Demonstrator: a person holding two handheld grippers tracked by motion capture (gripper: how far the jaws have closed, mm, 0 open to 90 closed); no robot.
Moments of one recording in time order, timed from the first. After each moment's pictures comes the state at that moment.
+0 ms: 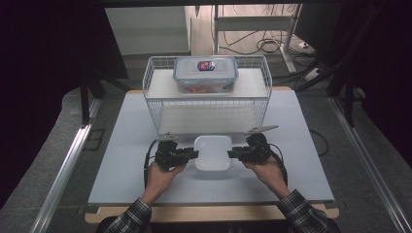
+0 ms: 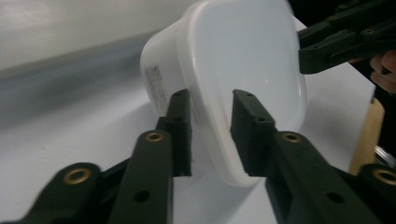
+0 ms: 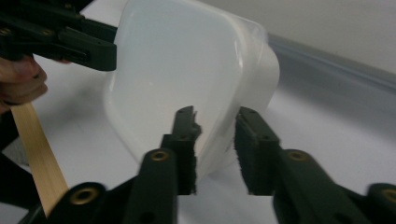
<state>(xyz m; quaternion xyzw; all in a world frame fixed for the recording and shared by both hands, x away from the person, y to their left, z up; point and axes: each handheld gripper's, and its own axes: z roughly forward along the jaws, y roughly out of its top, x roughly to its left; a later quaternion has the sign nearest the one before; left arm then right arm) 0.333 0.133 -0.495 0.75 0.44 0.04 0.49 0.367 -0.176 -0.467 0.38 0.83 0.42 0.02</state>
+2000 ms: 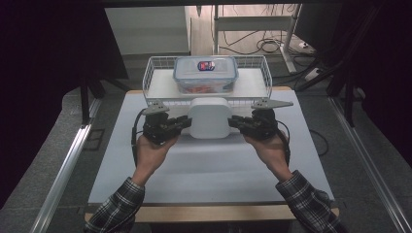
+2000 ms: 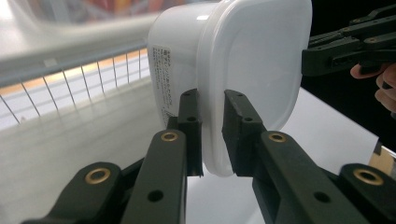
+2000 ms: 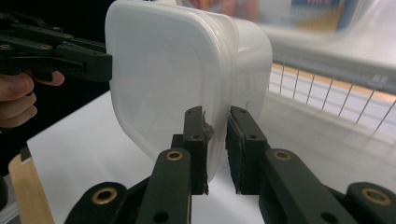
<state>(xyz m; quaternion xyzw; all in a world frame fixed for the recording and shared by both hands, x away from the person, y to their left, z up) 0.340 0.144 -0.373 0.74 0.40 0.15 0.52 0.370 -0.165 -0.365 0.34 0.78 0.51 0.12</state>
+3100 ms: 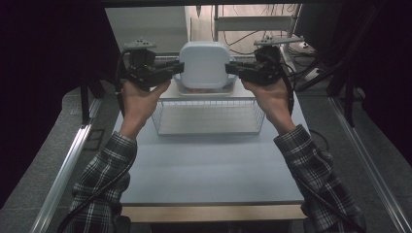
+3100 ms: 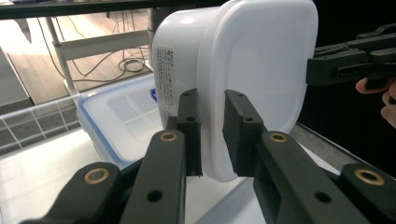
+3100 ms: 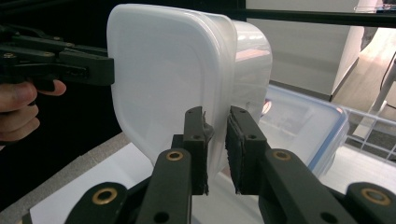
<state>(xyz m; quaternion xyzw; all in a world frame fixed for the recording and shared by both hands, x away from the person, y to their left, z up) 0.389 0.159 -0.246 0.71 0.40 0.20 0.54 0.422 -0.145 -0.239 0.32 0.76 0.55 0.15</state>
